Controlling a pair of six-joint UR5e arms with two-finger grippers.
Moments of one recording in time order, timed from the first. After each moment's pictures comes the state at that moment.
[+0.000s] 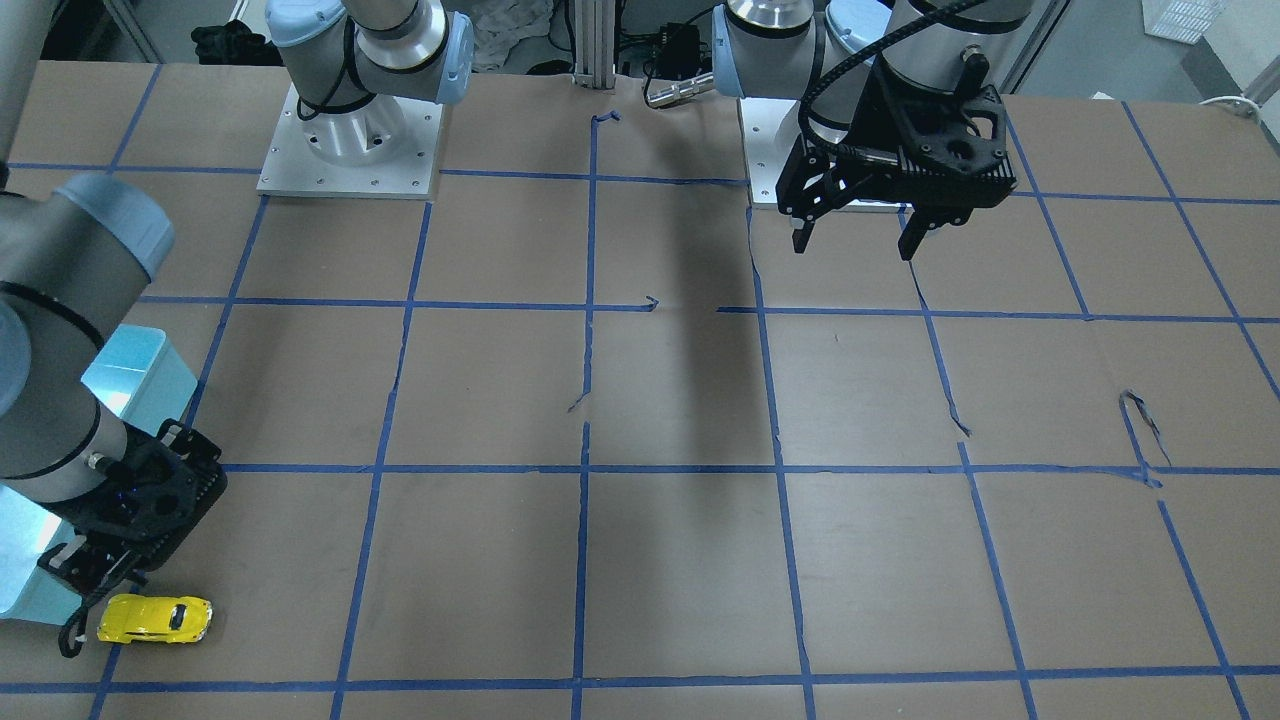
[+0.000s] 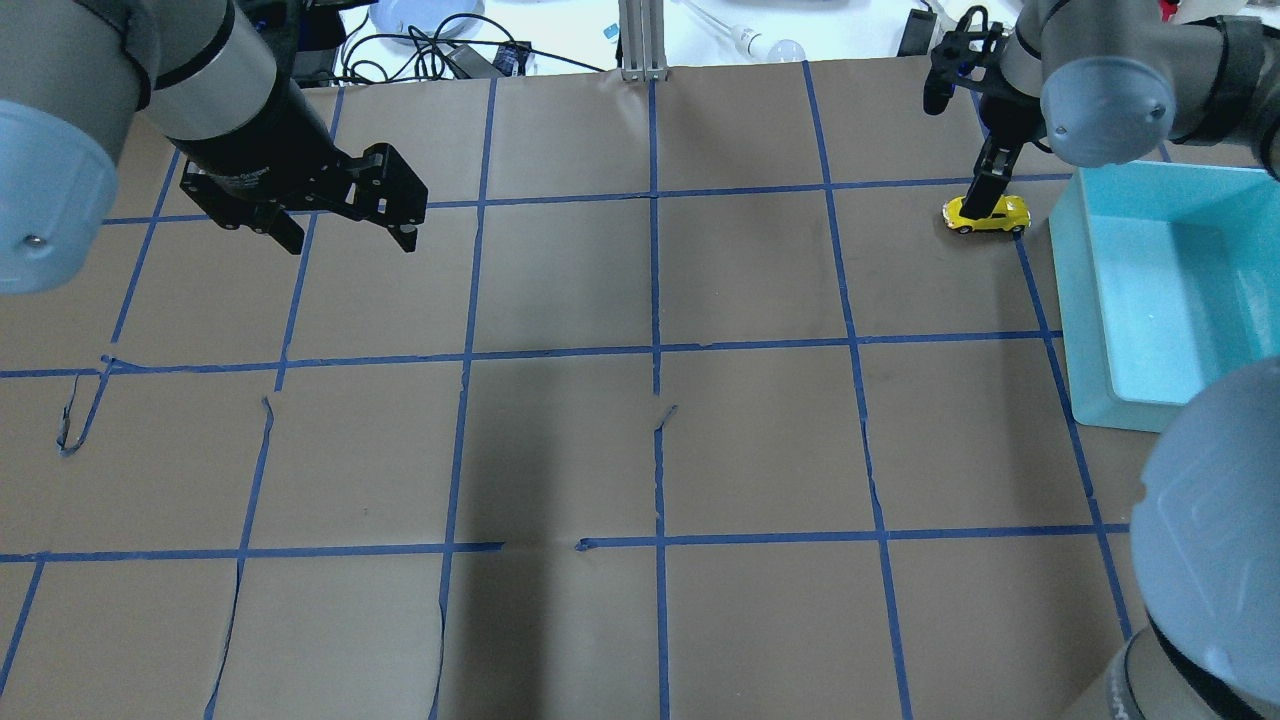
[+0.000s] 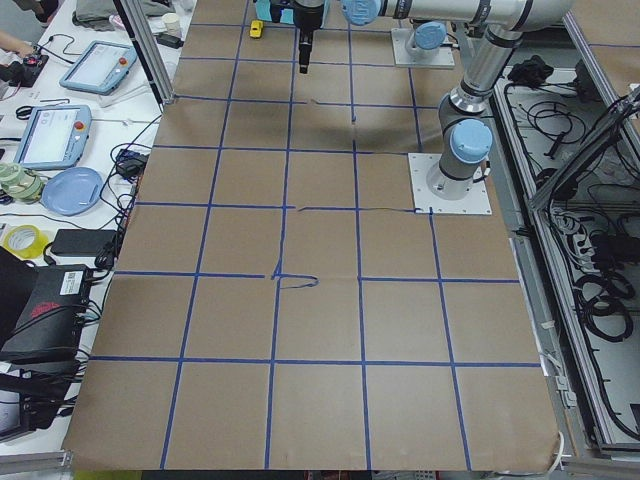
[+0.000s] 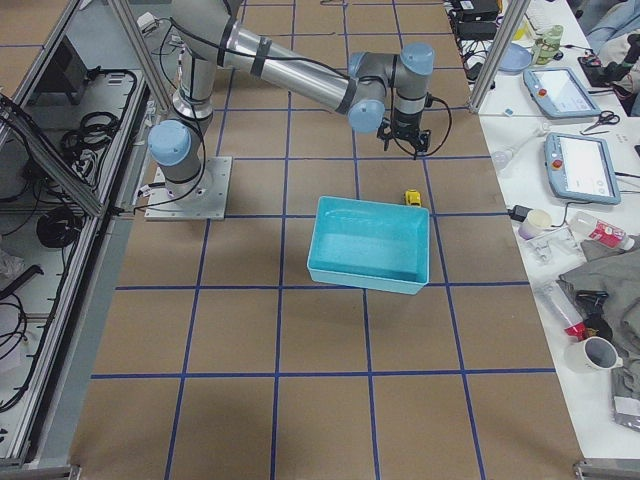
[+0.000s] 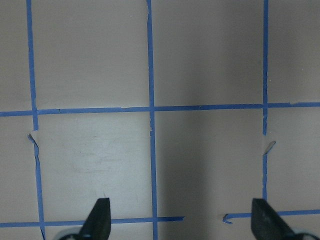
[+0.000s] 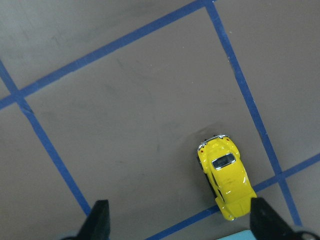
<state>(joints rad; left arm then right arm) -1.59 -1.52 -1.61 -1.50 1.57 0.01 1.38 -1.10 1.51 -2.05 -1.63 -1.40</state>
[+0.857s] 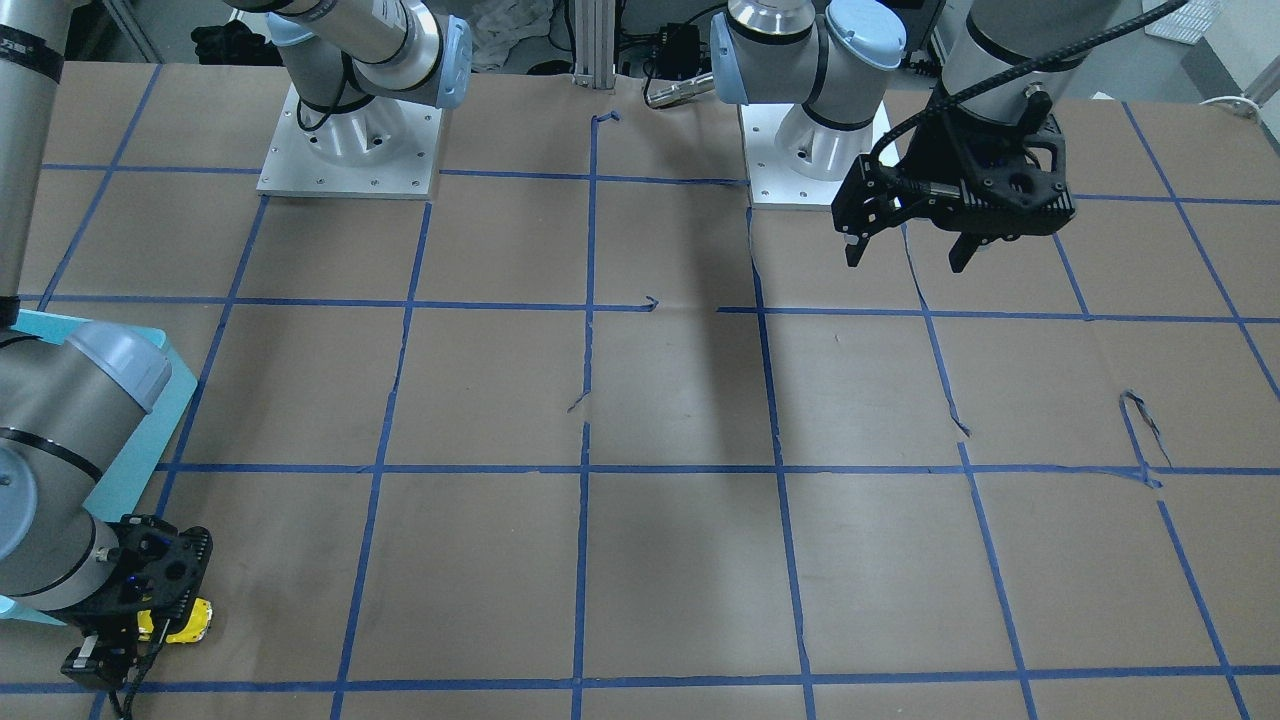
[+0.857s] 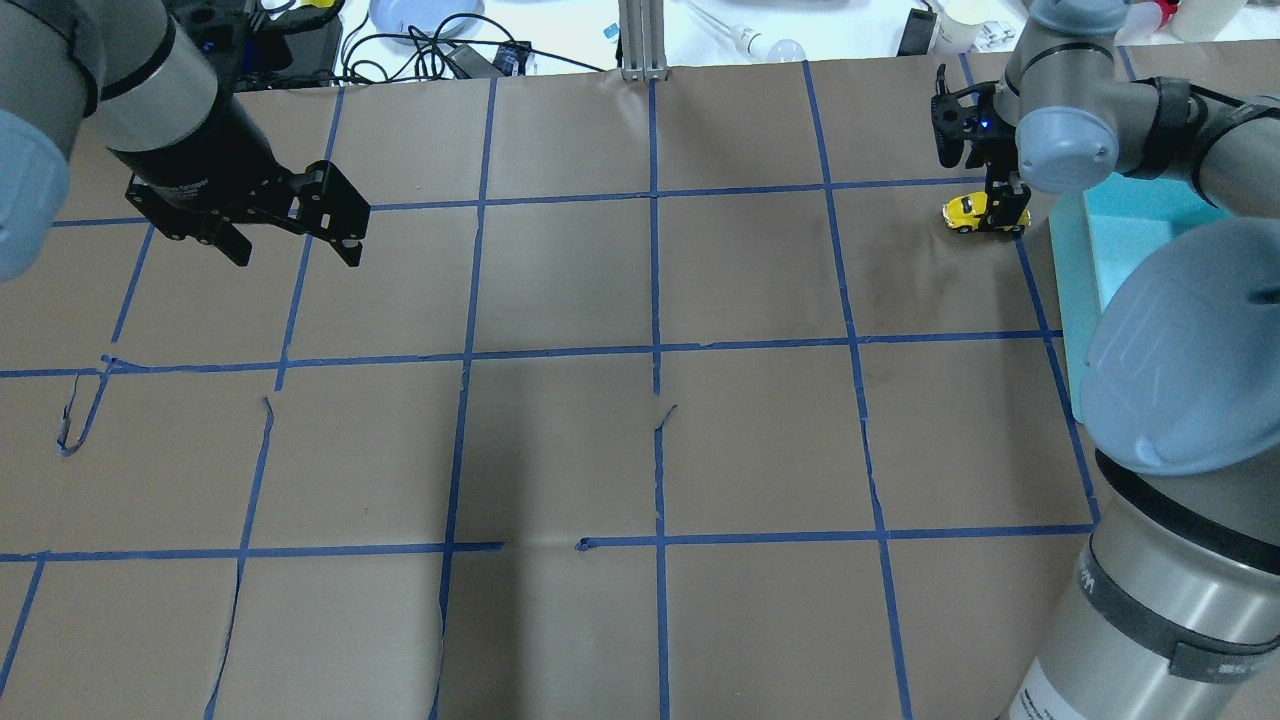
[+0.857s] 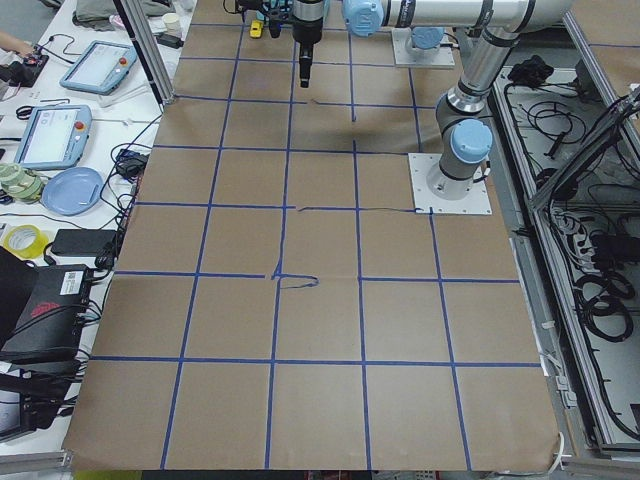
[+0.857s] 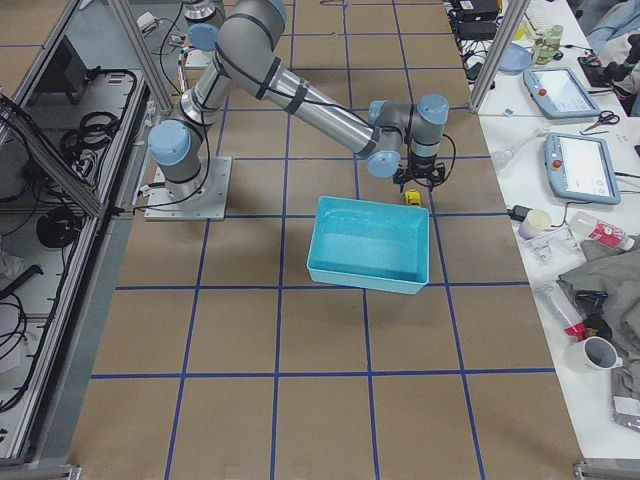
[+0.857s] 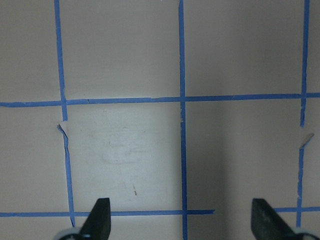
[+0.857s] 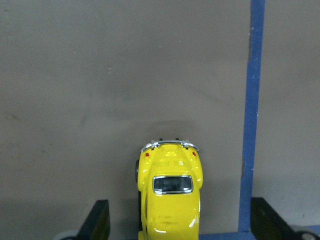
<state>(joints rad) -1.50 -1.52 -1.63 -1.52 1.58 0.12 1.34 -0.90 1.43 -2.20 -1.64 -1.78</state>
